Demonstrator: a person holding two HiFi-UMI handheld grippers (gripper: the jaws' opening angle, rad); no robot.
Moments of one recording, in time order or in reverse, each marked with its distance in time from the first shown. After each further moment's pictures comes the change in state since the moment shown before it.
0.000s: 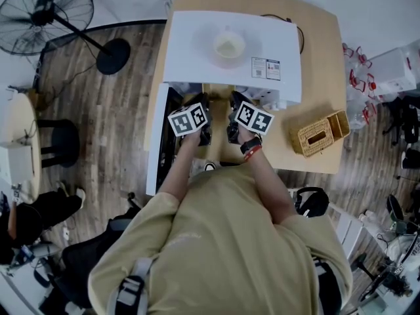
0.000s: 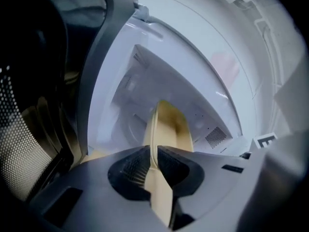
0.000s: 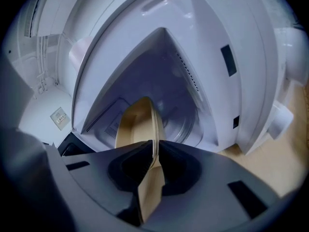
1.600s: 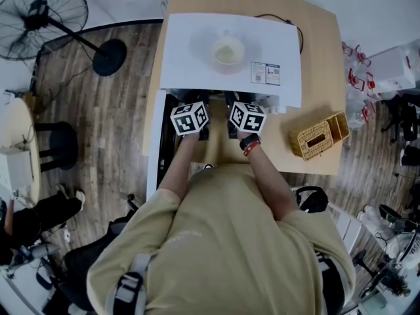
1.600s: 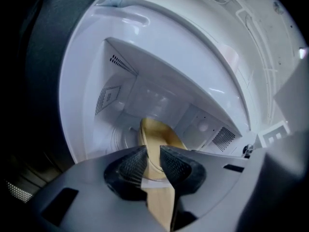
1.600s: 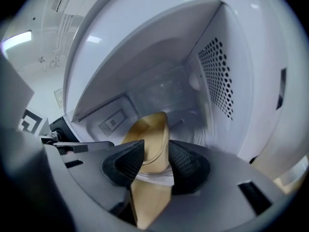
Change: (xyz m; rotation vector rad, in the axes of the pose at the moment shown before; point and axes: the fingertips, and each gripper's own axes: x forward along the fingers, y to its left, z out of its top) left arm 0.028 -0.001 0.033 0.157 -0.085 0.007; right arm 0.032 0.003 0.023 -0.261 -0.068 -0.013
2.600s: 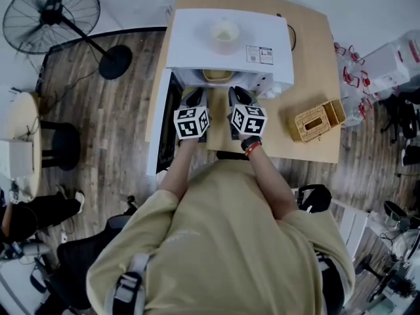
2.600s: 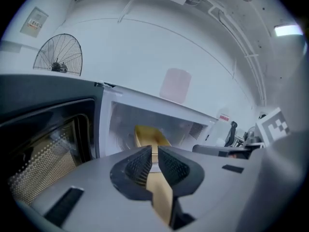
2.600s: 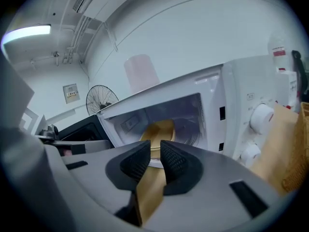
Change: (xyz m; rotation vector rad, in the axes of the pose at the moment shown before) left arm -0.097 -0.035 -0.019 0.187 -0.097 0.003; right arm -0.095 0.036 -0.014 -0.109 -0.103 0.008
